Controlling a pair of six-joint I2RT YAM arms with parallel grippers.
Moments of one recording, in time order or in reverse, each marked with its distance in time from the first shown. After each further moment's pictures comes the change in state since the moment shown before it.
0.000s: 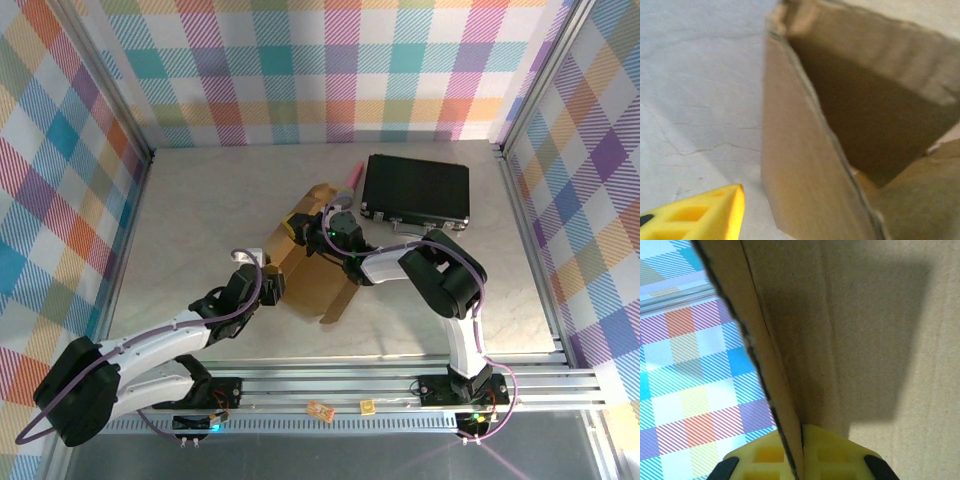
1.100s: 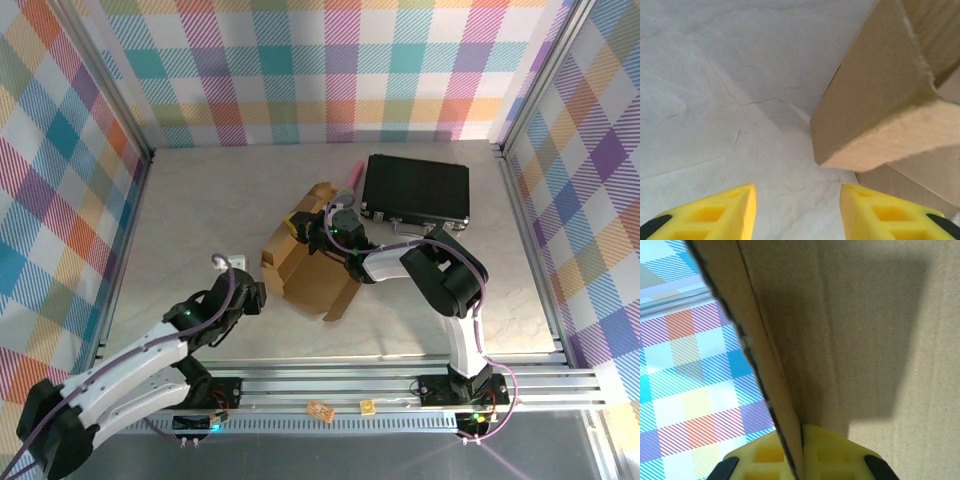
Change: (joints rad) left arm 0.016 -0.212 0.067 -0.411 -0.025 -0.067; right arm -0.024 0.000 0.004 -0.010 -0.026 0.004
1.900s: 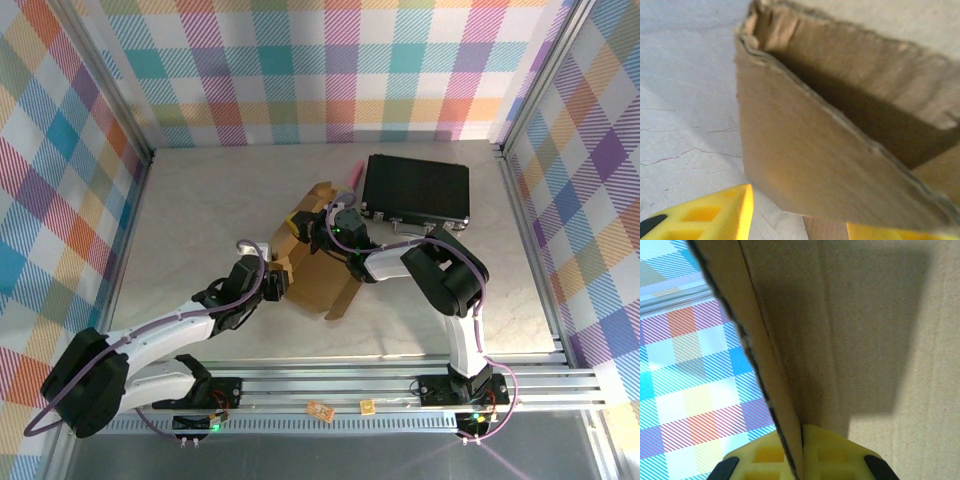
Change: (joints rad) left arm 0.021 0.289 -0.005 0.404 0.139 0.079; right arm -0.005 0.000 -0.007 0.017 -0.027 0.000
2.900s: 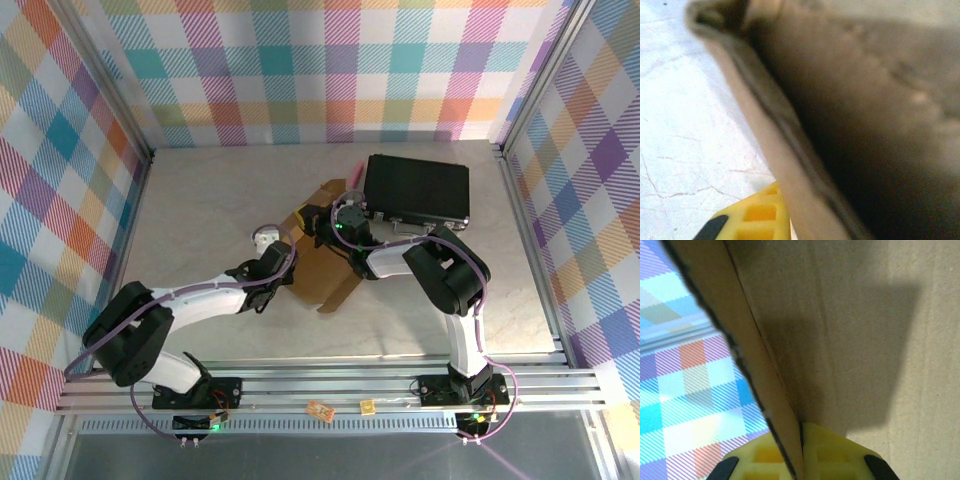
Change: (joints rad) left arm -0.045 0.328 0.230 -0.061 -0.291 -0.125; right arm -0.023 0.000 0.010 -0.026 0.105 0.020
